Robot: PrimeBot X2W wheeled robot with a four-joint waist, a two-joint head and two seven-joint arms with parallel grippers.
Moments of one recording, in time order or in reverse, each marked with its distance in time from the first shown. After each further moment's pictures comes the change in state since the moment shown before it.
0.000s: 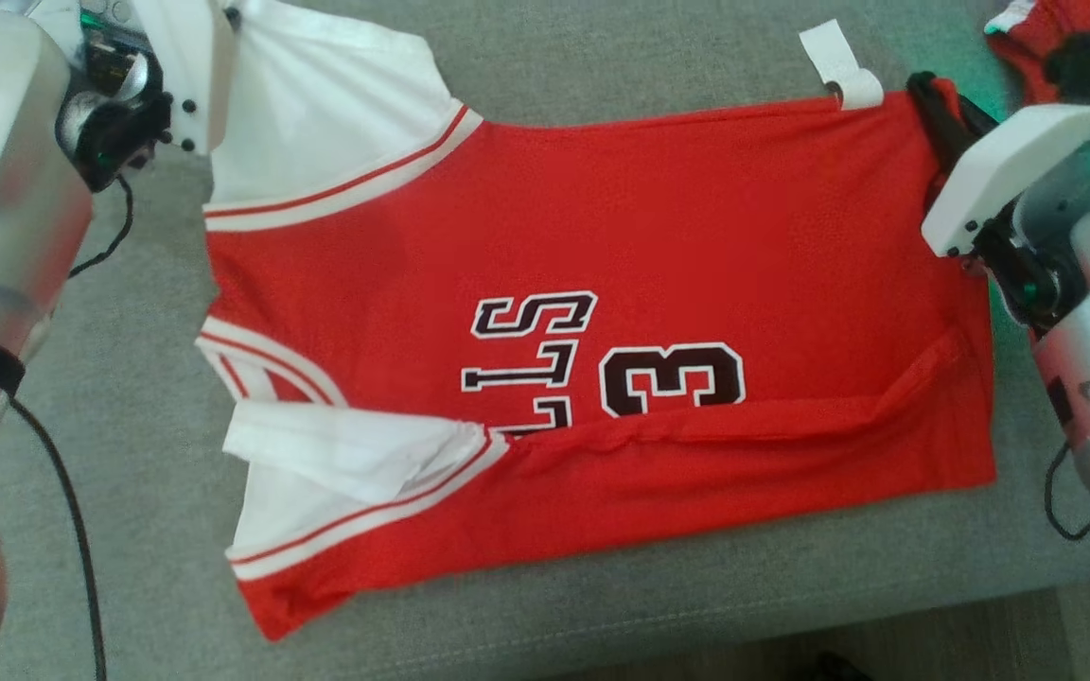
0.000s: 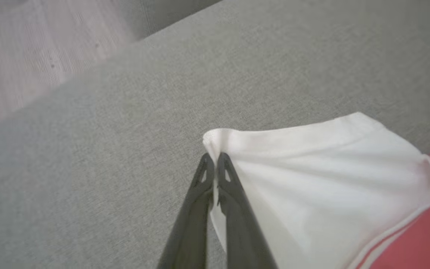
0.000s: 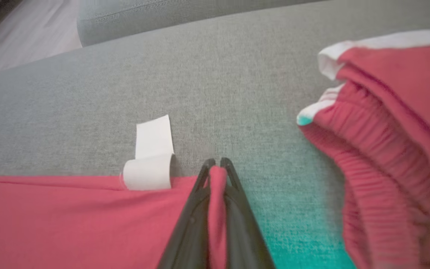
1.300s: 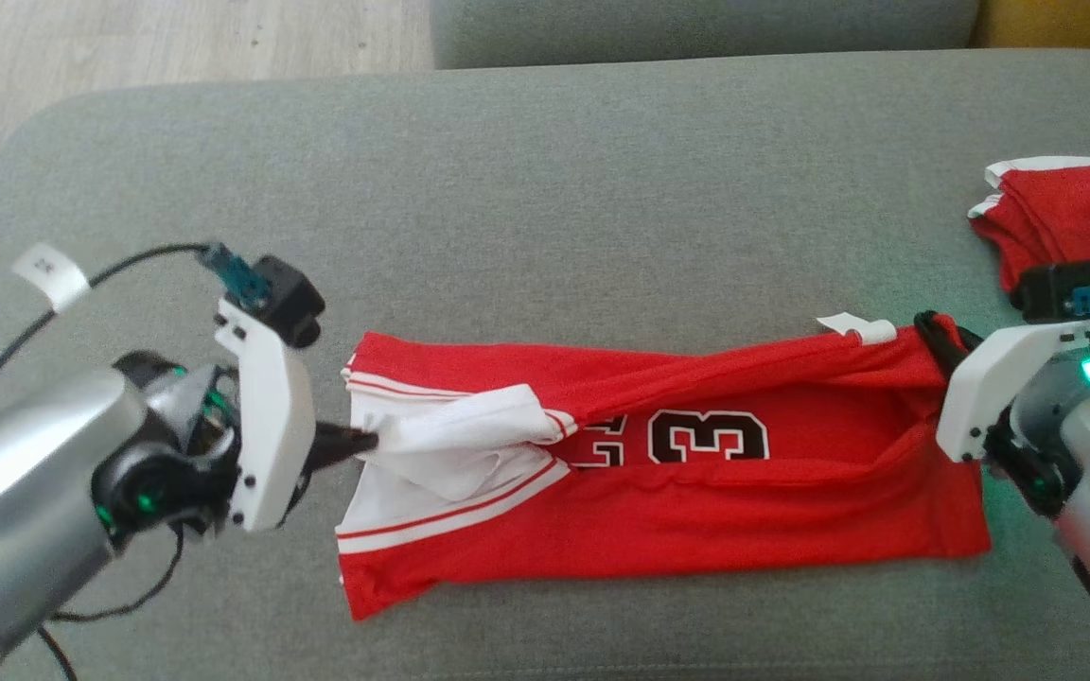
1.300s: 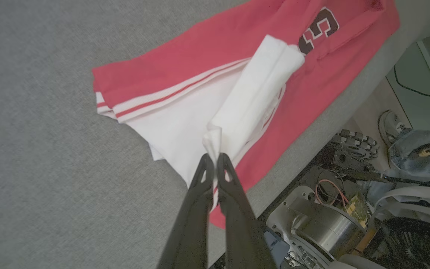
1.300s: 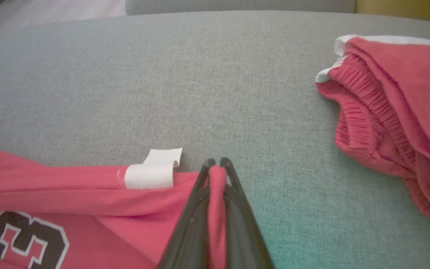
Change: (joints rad) left arm 0.420 0.365 -0.259 -0.770 -0.442 0.015 0.181; right arm 0.250 -0.095 0.178 0.067 0.072 0.000 -0.067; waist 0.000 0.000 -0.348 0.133
